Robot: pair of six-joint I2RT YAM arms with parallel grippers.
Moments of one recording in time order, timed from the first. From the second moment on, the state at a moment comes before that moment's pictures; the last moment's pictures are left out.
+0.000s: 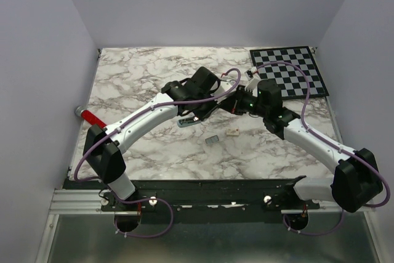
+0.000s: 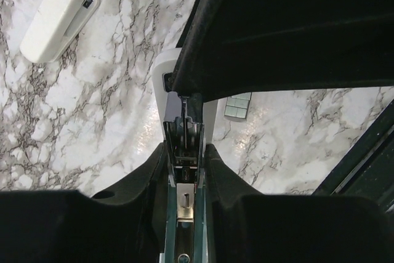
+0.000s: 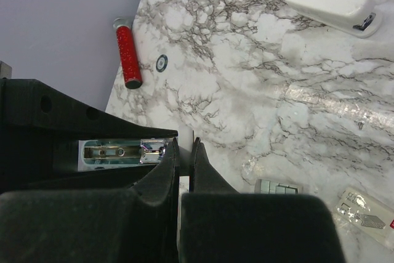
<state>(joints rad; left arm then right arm) -0.80 1.63 1.52 -0.82 0.08 0.20 0.52 1.28 0.83 0.12 -0.37 0.70</state>
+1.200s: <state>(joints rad) -0.71 1.91 1.36 -0.95 0.05 0.20 0.52 1.16 0.69 -0.05 -0.15 0.63</state>
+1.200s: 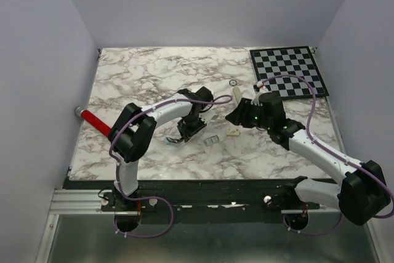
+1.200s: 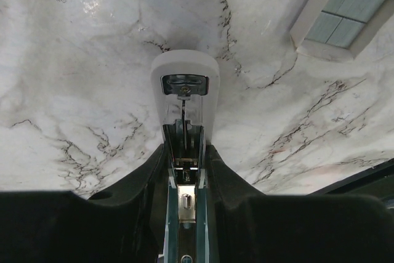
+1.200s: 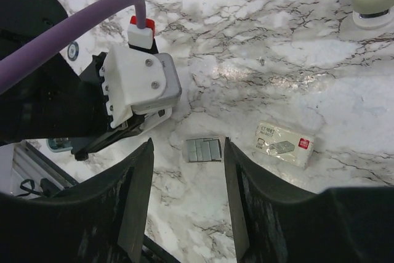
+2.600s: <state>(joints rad) -0.32 0.91 0.89 -0.42 -0.15 -0.15 0.79 1.58 1.11 -0.22 -0.34 -0.29</state>
